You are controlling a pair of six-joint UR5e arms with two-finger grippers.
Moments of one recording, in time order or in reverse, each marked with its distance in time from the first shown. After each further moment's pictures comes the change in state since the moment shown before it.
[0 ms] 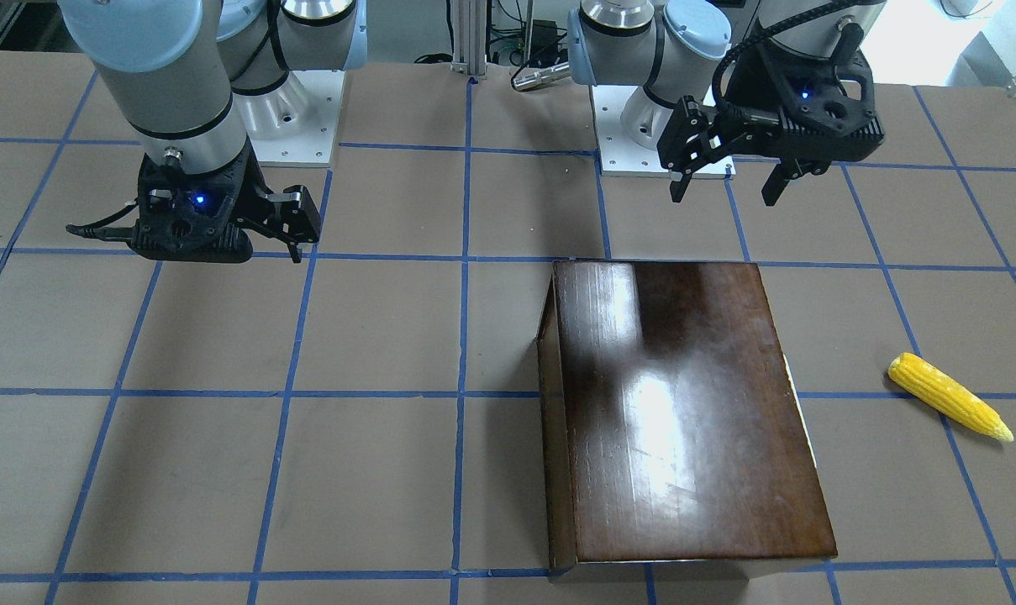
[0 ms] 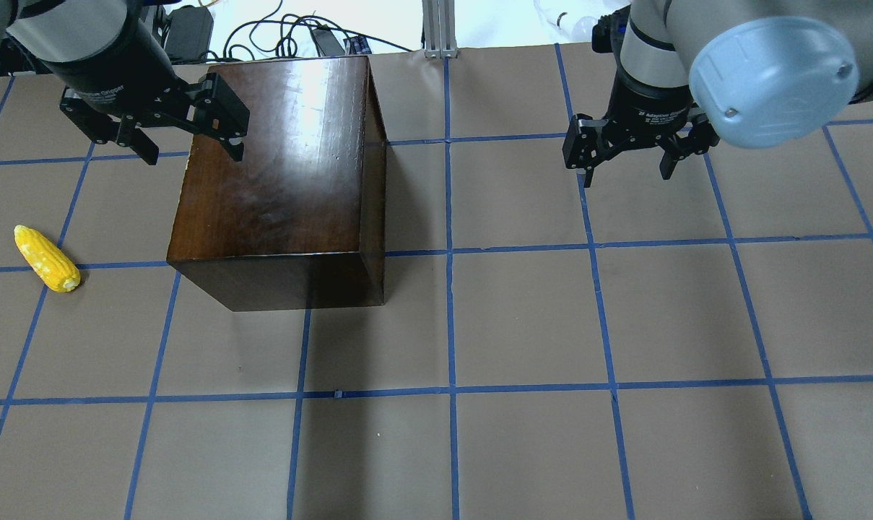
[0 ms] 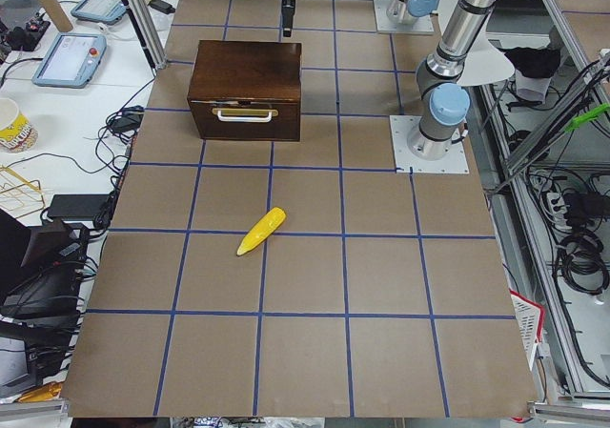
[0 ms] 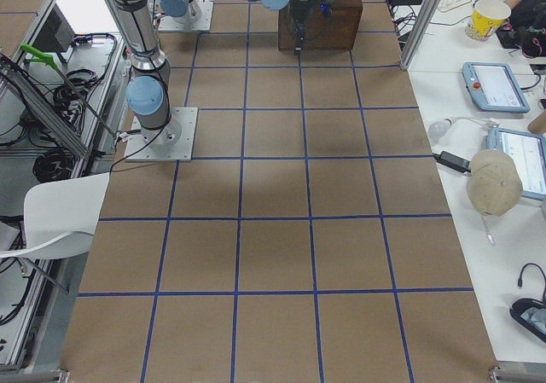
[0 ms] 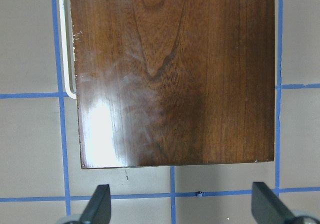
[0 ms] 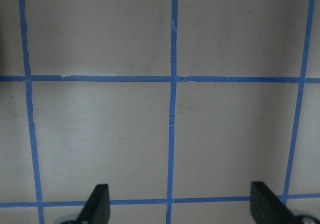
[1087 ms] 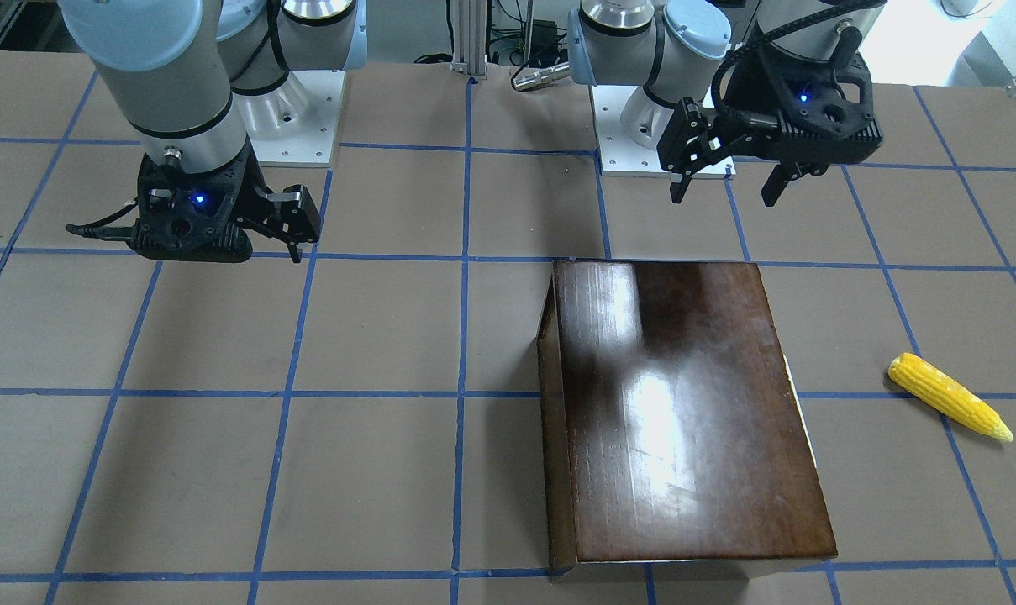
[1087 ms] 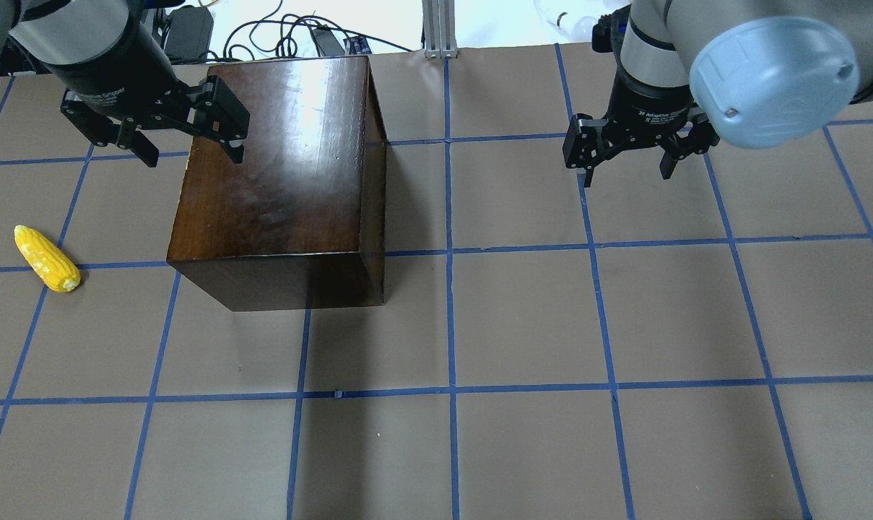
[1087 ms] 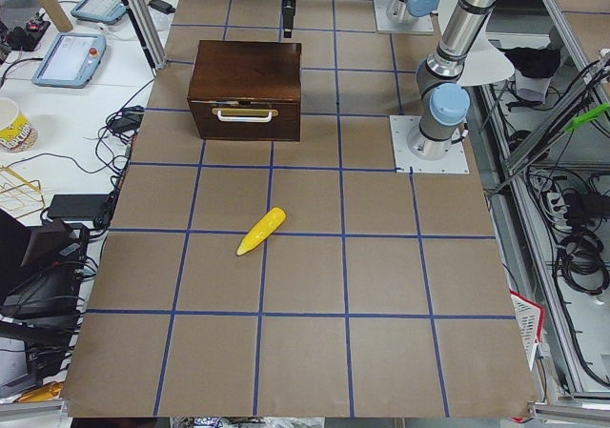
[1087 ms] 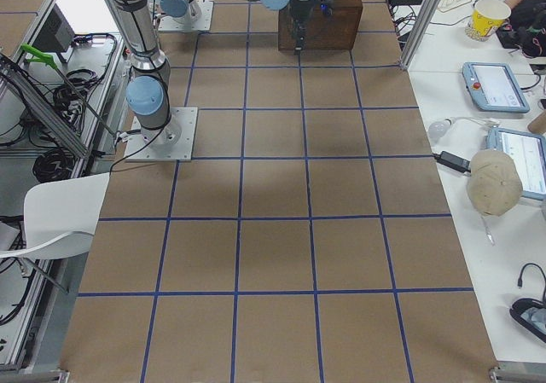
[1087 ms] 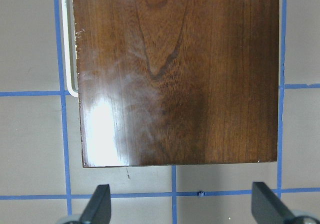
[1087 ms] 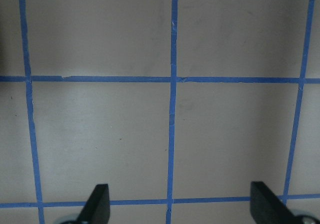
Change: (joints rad) left arm 0.000 -0.001 -0.005 -0.001 0.002 -0.001; right arm 0.000 -0.001 0.000 -0.001 0.000 0.000
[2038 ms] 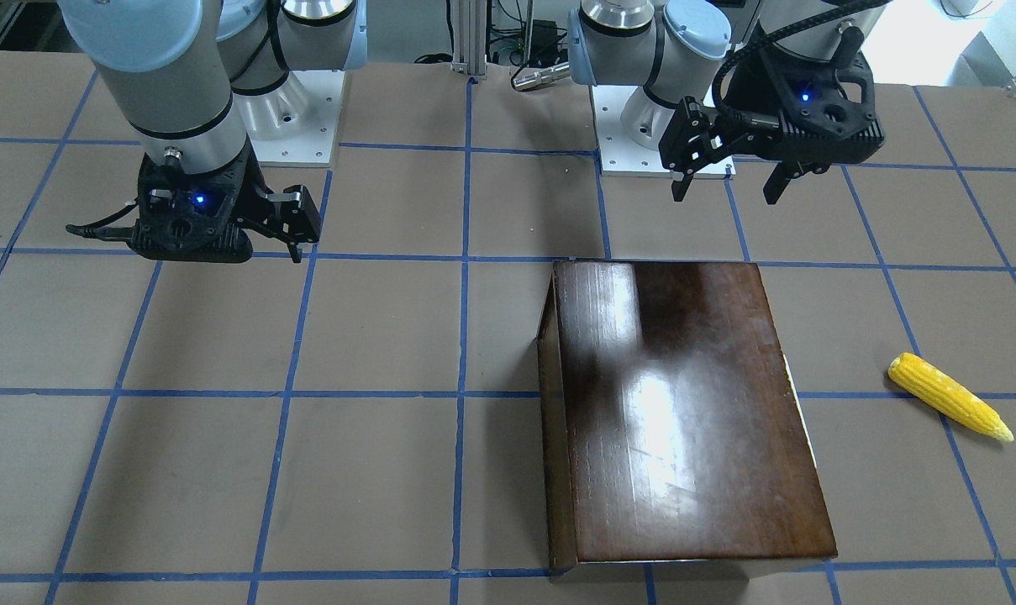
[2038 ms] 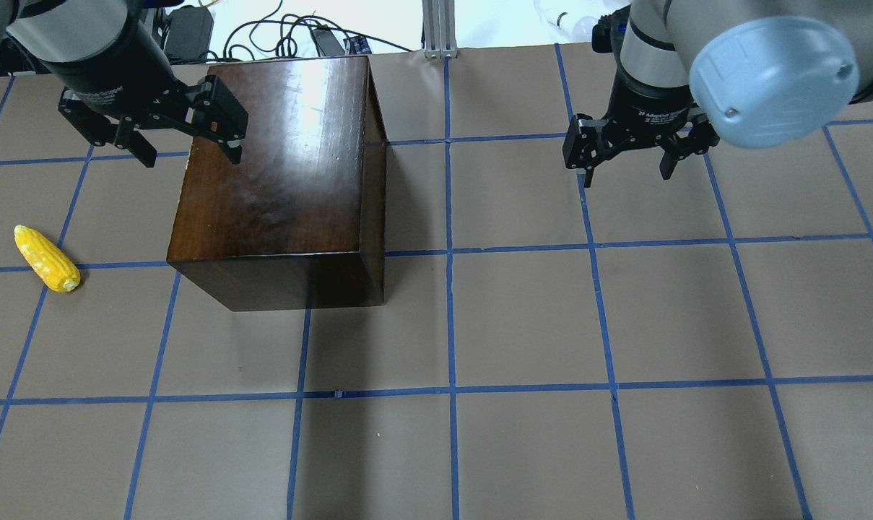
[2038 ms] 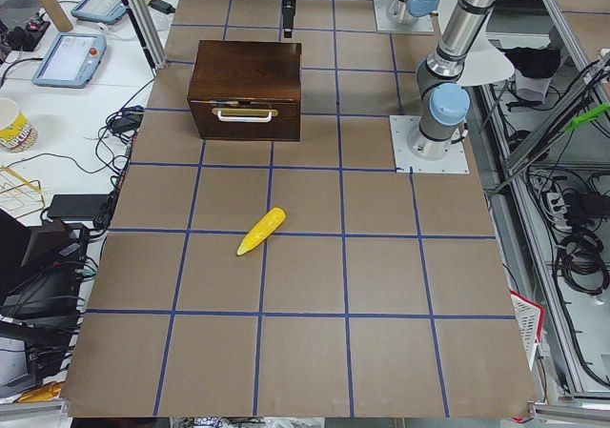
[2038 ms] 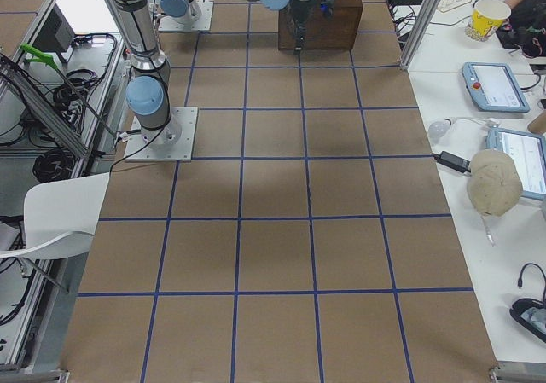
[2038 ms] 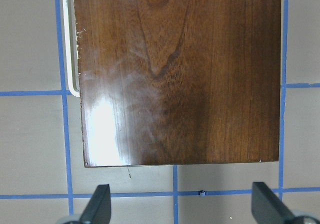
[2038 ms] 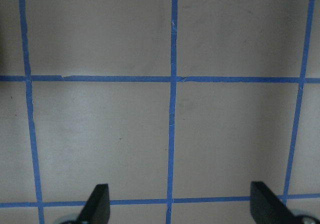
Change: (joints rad) left arm 0.001 -0.008 0.018 -0.024 0.006 -0.001; right arm 0.000 0.001 0.000 0.001 0.000 0.000
